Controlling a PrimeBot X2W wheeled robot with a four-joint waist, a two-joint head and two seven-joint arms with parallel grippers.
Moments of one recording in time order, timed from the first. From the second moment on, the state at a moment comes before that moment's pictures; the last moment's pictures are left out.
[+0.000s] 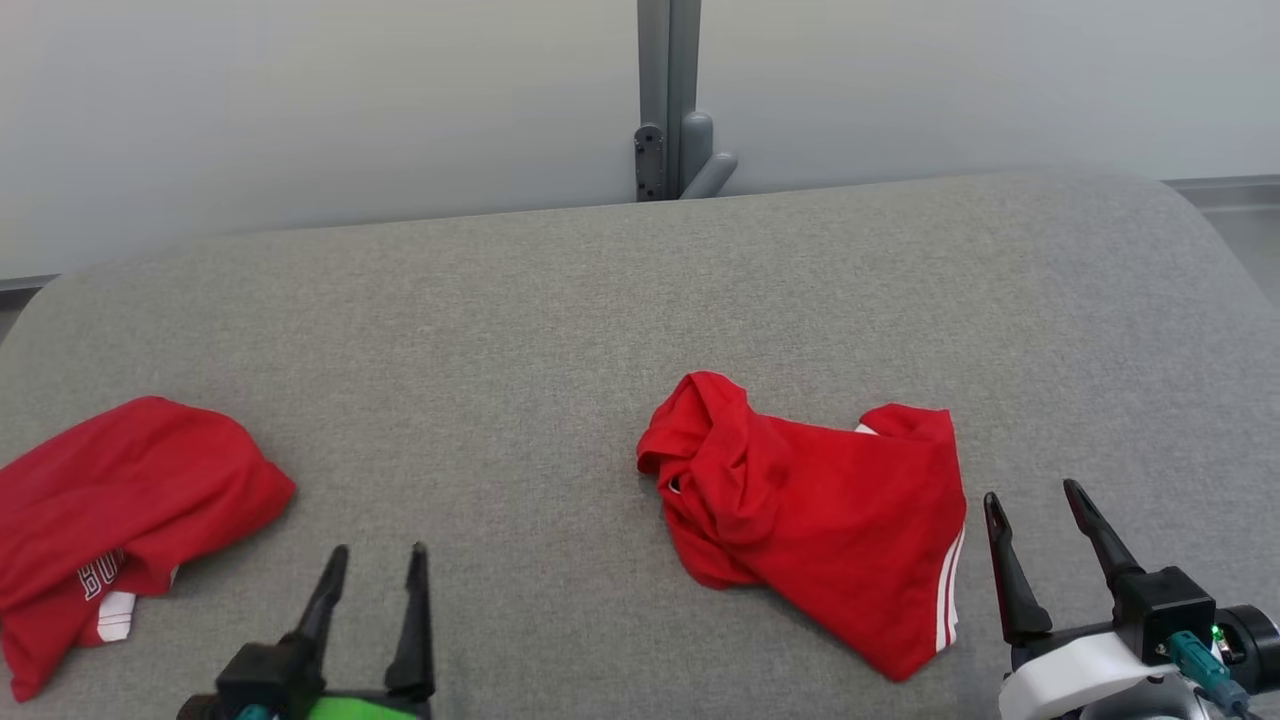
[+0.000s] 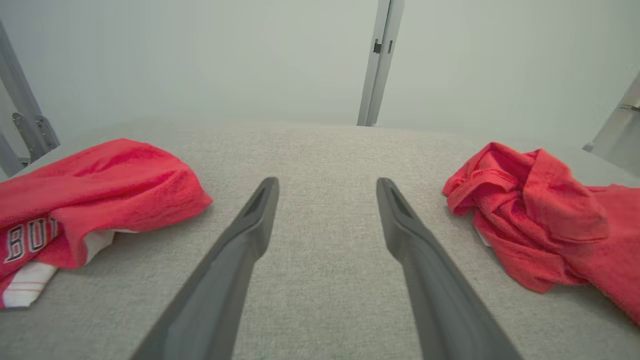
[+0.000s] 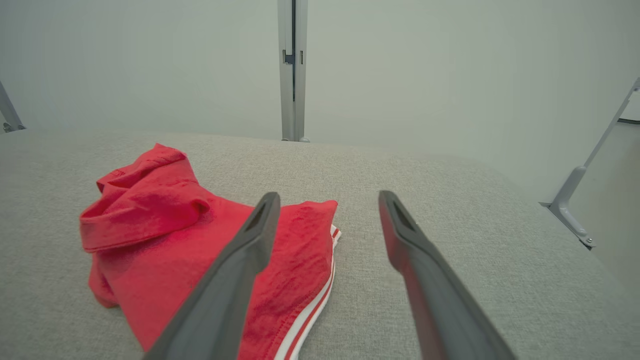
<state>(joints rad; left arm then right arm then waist) 0.12 0.07 -0.06 0.16 -0.21 -0.11 -0.26 0.08 -0.08 -0.02 0.13 0.01 0.13 -0.26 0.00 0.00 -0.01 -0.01</state>
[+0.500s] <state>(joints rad) -0.17 0.05 -0.46 0.22 -0.50 -0.13 0.10 0.00 -0.08 -0.03 0.10 0.02 0.13 -0.26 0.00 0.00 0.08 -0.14</state>
